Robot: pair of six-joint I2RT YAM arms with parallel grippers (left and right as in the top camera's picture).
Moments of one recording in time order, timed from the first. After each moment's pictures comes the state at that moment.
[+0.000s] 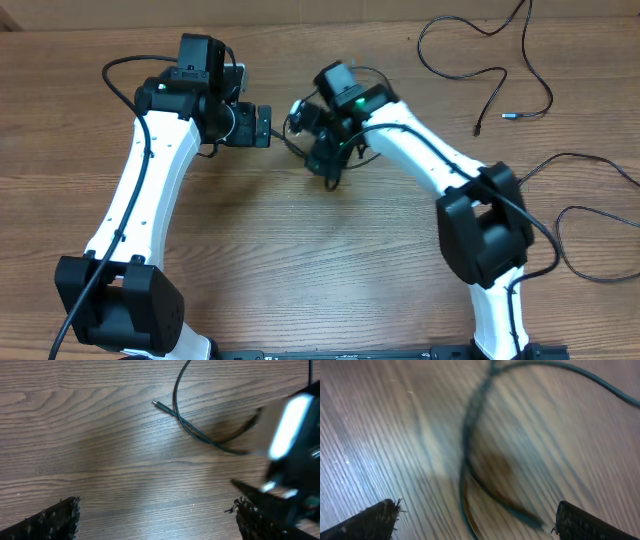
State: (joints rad) left arm -0.13 1.73 1.58 -1.04 0.12 -0.10; right arm 0.57 2.18 1.76 -0.81 -0.17 -0.62
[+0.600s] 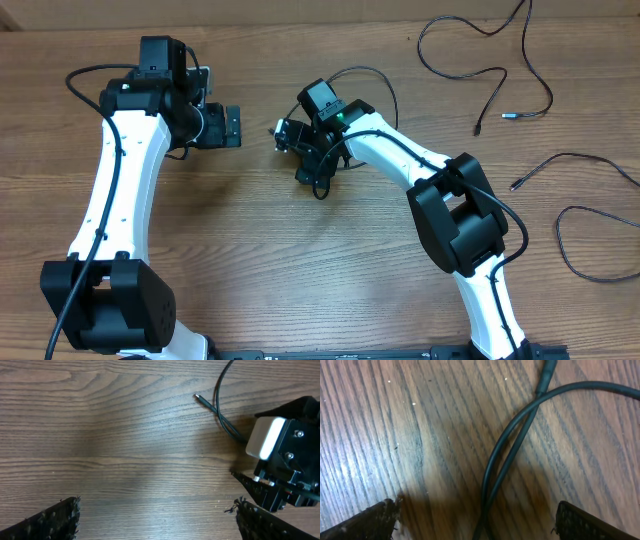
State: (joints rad) left arm 0.00 1.73 1.58 -1.09 0.12 -0.07; right arm 0.60 2.29 1.76 -0.71 -0.19 -0.69
